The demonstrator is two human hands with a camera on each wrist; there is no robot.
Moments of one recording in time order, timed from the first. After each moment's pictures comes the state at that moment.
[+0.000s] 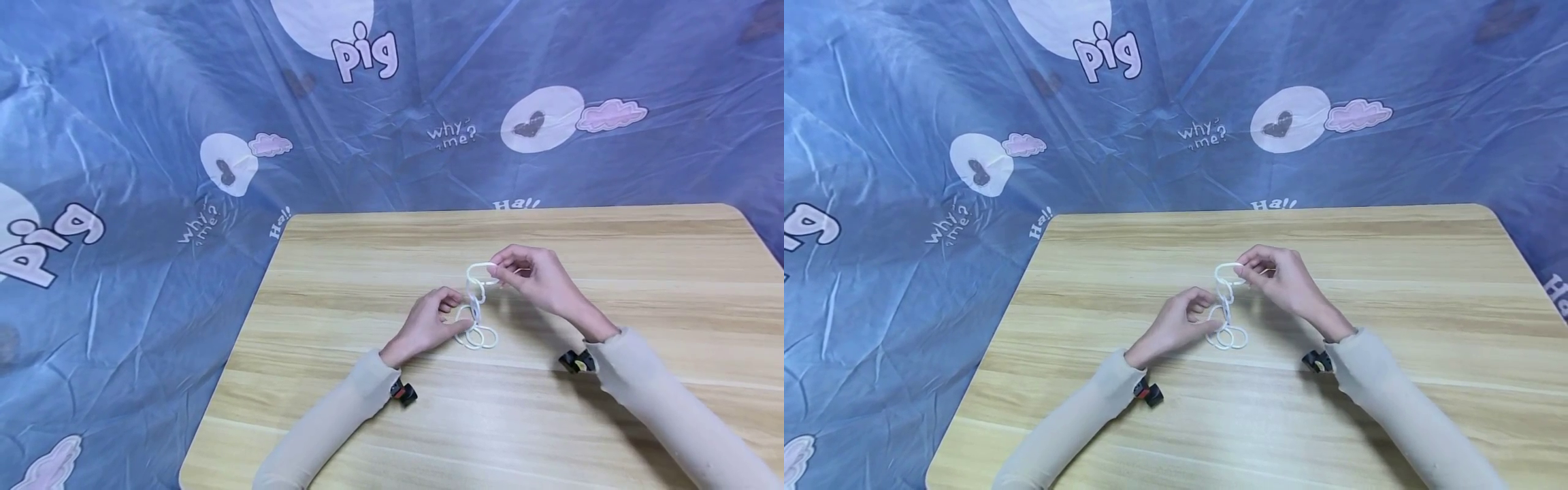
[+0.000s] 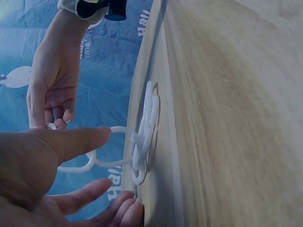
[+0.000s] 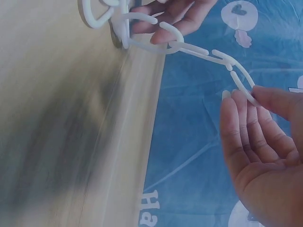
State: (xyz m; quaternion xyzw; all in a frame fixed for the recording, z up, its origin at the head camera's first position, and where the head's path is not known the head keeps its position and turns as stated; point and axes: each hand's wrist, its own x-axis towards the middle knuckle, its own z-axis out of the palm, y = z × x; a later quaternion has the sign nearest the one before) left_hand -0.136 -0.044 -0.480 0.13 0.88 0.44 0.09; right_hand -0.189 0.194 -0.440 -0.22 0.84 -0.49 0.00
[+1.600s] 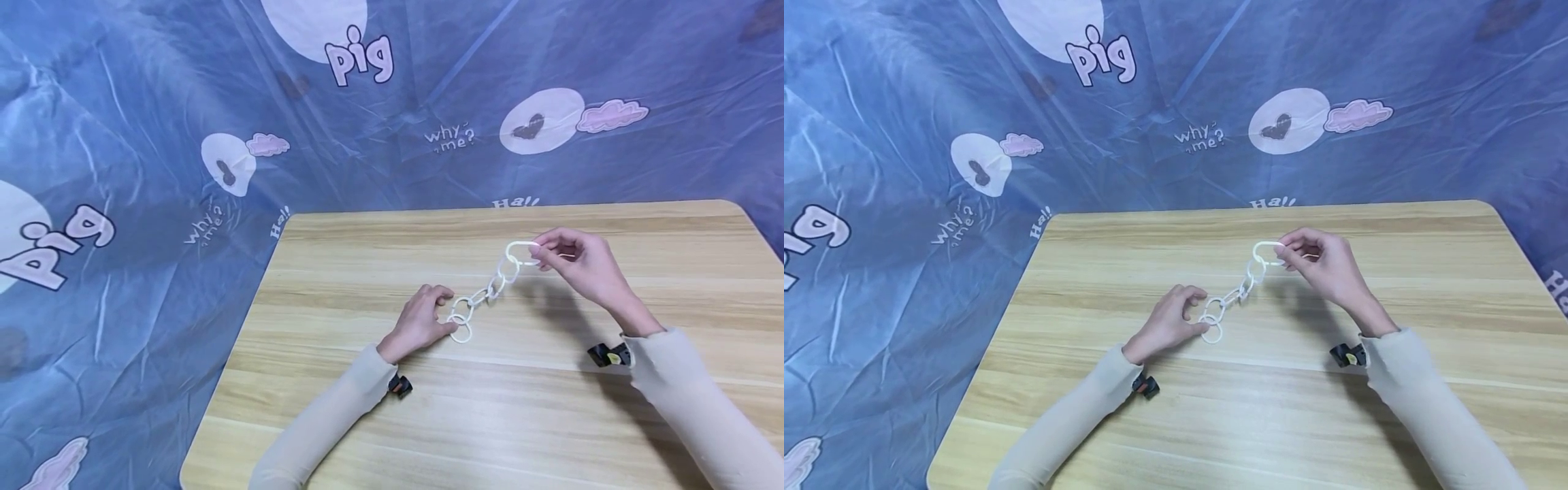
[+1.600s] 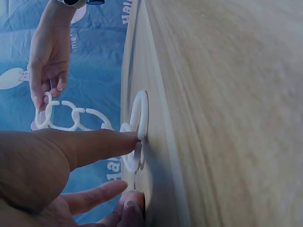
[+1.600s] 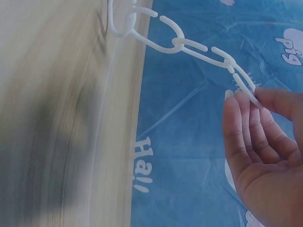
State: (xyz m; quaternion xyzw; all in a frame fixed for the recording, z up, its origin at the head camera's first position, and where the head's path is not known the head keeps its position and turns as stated) left_hand -0.144 -0.044 -0.475 0.10 0.94 0.30 0.09; right_hand -0.207 0.253 -0.424 -0.14 0.84 -0.52 -0.03
